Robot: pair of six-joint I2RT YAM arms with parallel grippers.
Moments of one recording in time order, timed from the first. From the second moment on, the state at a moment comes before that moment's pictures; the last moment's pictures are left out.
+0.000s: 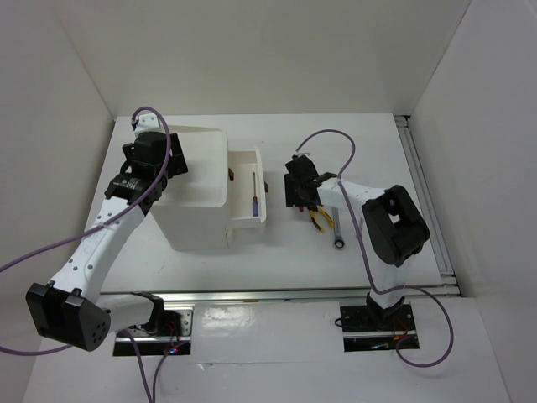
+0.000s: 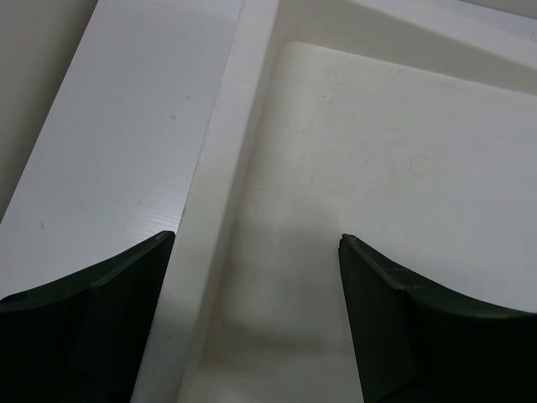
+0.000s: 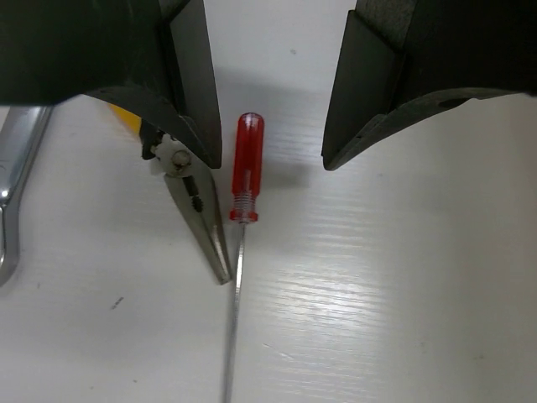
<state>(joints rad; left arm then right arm) -0.24 1.22 1.17 -0.51 -0.45 -0.32 0.55 1.82 1.14 -0.28 0.22 0.40</state>
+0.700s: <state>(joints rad) -0.24 1.22 1.17 -0.51 -0.45 -0.32 0.51 1.86 1.12 -0.26 0.17 0.40</state>
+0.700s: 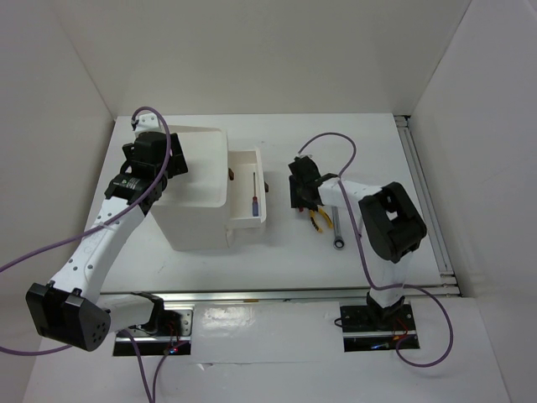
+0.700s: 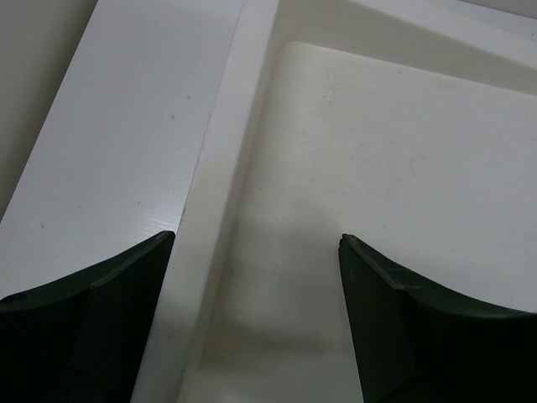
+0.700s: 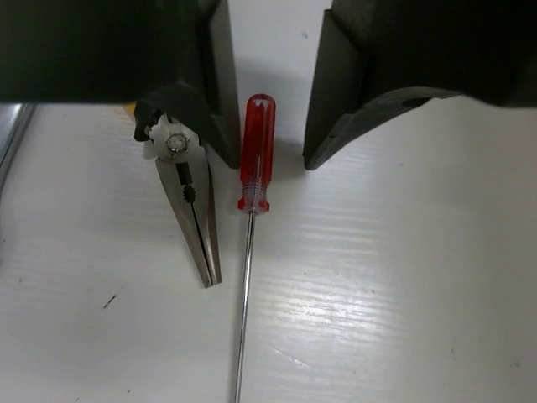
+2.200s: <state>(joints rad) -0.24 1.21 1.17 -0.51 -0.44 -0.32 0.87 1.57 1.24 -0.30 0.25 0.61</state>
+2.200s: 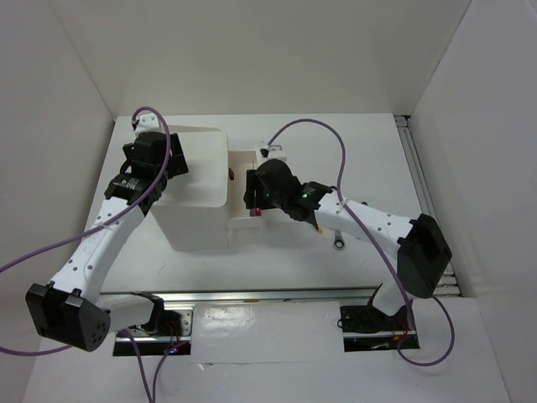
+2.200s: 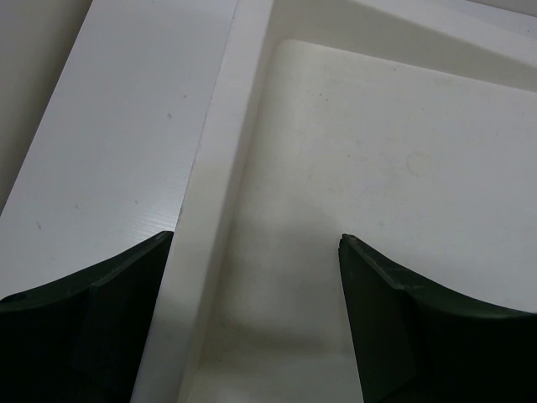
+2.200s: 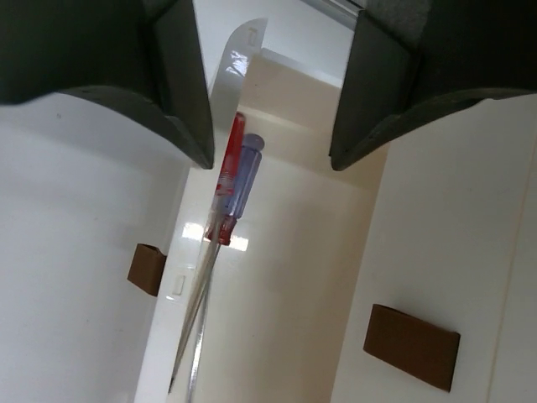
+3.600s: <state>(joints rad) -0.24 1.22 1.17 -0.52 -0.44 -0.32 0.74 1.81 1.32 -0.20 0.08 0.39</state>
